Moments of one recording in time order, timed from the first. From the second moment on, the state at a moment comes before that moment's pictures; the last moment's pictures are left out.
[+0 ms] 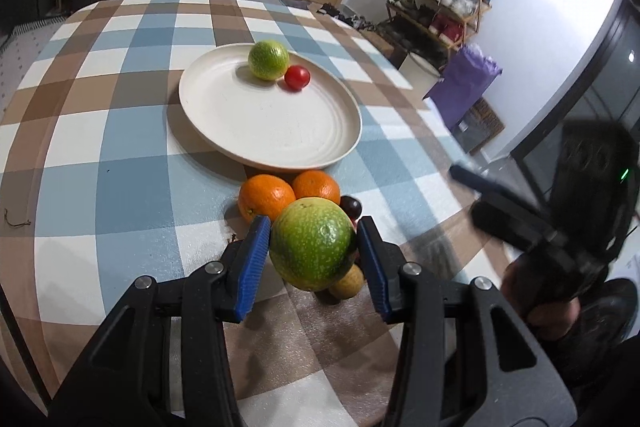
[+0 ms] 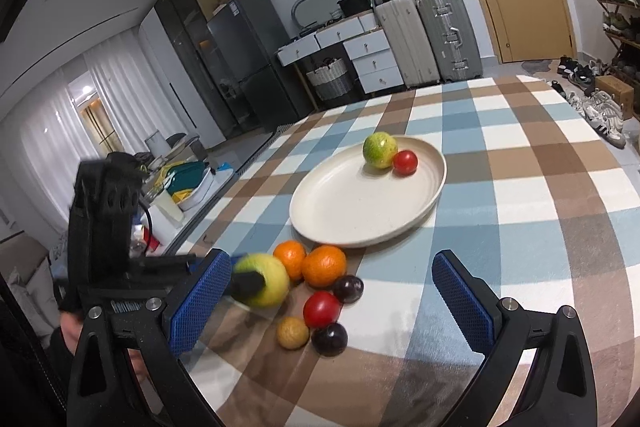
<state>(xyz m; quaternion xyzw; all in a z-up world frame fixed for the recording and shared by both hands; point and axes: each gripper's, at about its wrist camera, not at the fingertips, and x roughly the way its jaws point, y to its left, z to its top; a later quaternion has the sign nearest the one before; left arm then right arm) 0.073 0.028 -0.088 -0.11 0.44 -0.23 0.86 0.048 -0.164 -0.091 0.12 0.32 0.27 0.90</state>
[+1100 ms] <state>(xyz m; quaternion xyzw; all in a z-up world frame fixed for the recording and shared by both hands) 0.064 0.144 -0.050 -0.21 0.37 -0.19 0.89 0.046 -0.038 -0.118 0.03 0.39 0.36 0.84</state>
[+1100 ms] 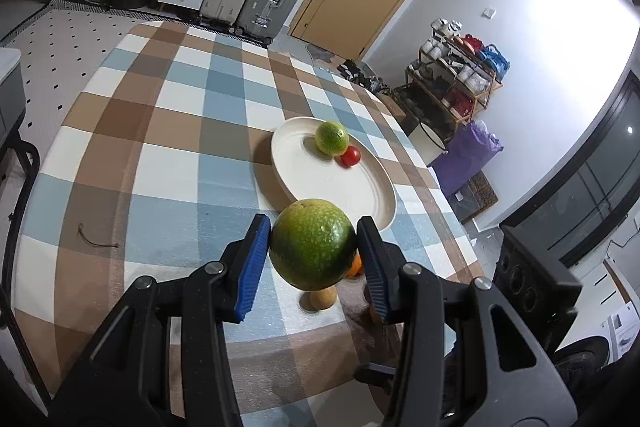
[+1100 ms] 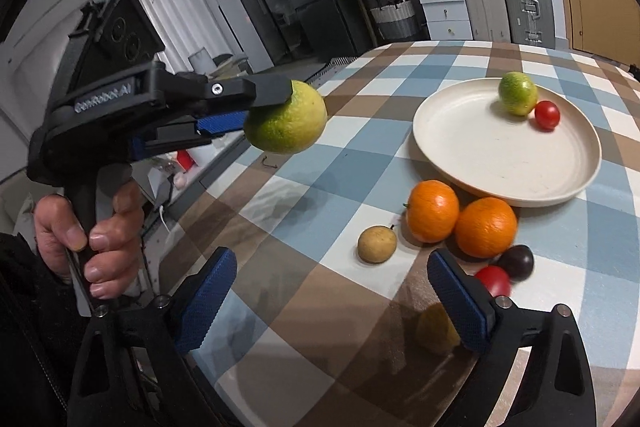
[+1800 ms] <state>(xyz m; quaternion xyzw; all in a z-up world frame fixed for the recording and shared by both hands) 0.071 0.173 -0.067 -0.23 0.37 -0.17 0.88 0.076 -0.013 -0.144 0.00 0.44 0.31 0.84</state>
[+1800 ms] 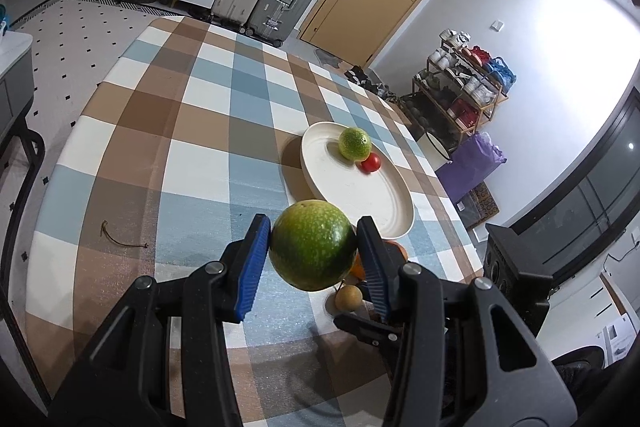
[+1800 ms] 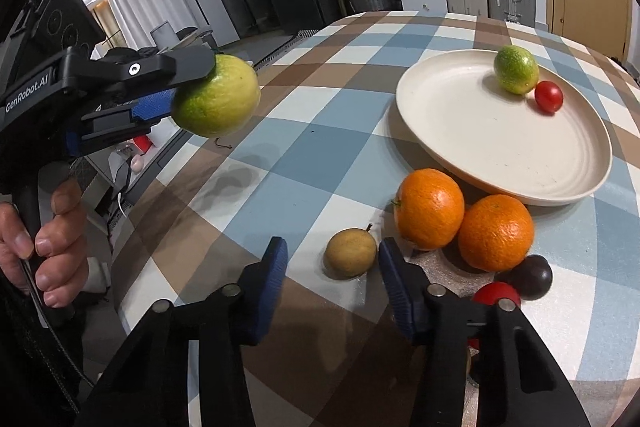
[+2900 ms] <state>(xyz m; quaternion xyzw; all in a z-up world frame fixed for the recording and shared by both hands) 0.122 0.106 -0.044 -0.19 0.38 -0.22 0.88 0.083 -0.086 -0.080 0.08 0.33 0.31 0.89</state>
